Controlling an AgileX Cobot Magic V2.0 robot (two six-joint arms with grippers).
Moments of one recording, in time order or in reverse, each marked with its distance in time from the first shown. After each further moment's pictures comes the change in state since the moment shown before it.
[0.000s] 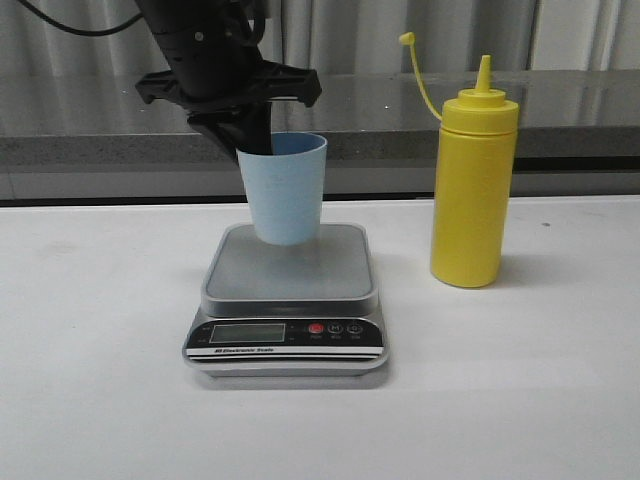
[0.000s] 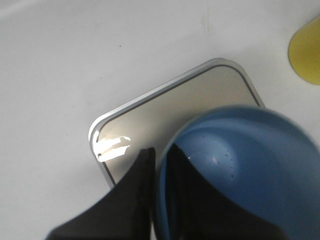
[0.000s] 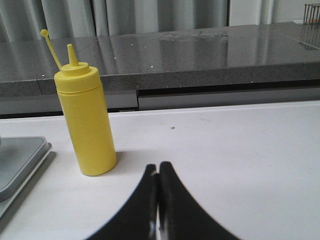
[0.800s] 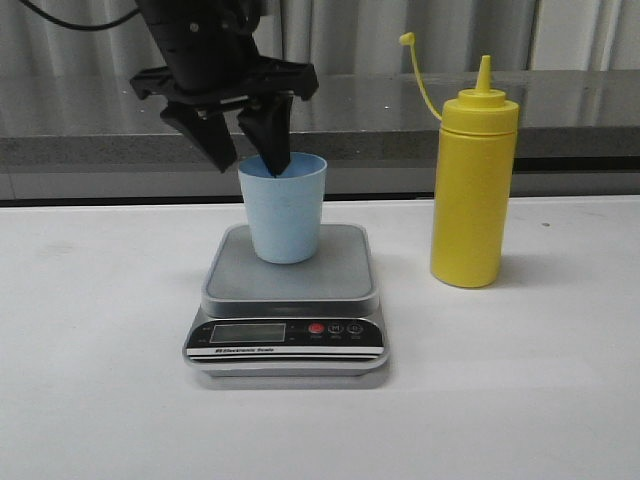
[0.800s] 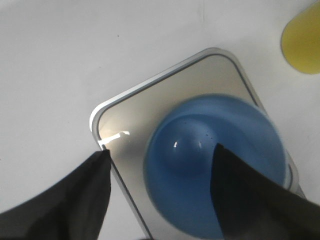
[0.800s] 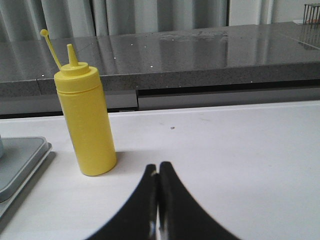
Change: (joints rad) left arm 0.000 -0.031 -0.016 -0.002 0.067 0.000; right arm 0.000 0.000 0.000 0.000 0.000 0.000
